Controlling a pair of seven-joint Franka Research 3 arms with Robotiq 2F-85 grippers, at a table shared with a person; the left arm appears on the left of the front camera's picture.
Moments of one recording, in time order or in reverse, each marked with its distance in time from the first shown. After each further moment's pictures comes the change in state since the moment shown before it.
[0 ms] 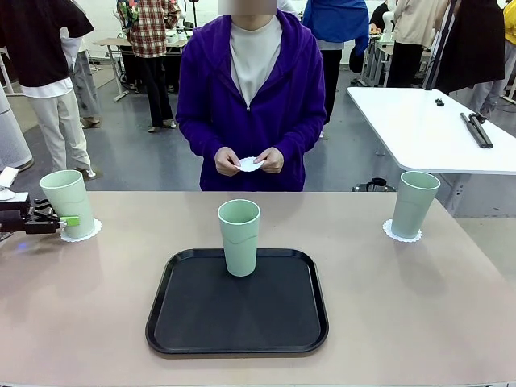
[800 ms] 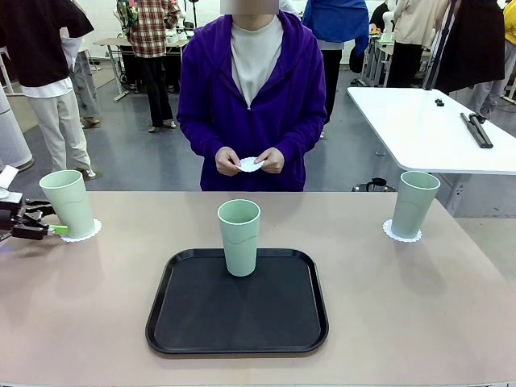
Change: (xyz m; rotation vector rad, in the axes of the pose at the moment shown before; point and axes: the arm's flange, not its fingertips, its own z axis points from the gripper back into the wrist) left arm 0.017 0.000 0.025 -0.018 0.223 -0.059; right arm 0.000 0.000 0.000 0.000 0.000 0.000
